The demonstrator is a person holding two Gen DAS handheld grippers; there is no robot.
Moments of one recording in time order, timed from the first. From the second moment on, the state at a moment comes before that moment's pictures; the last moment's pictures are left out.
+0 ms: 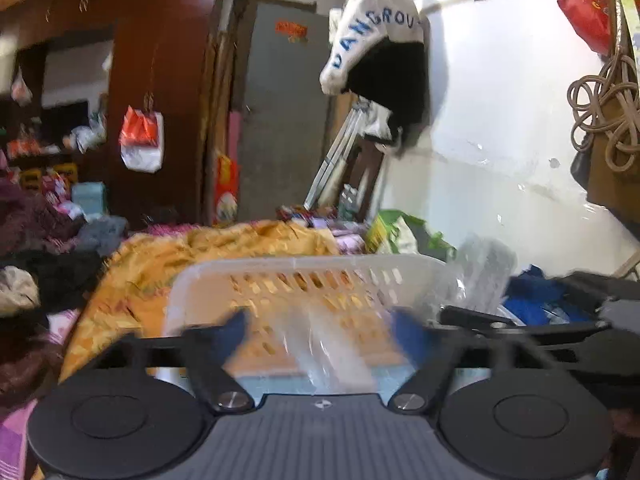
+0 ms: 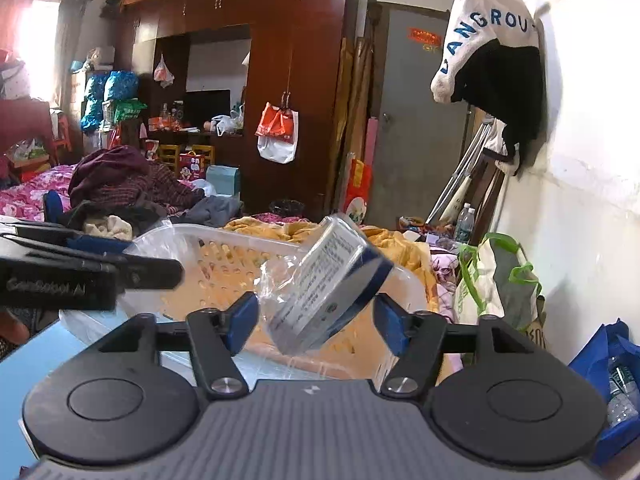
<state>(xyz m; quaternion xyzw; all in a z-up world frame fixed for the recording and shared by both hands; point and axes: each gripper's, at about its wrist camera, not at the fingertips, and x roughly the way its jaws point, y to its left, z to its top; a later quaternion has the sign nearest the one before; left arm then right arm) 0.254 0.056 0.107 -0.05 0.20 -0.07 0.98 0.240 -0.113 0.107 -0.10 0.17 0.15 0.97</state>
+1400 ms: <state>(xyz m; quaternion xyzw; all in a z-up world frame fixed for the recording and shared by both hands) 0.043 0.067 -0.049 0.01 0.18 -0.09 0.98 0.072 -0.213 -0.015 -0.05 0.17 0.23 0.96</state>
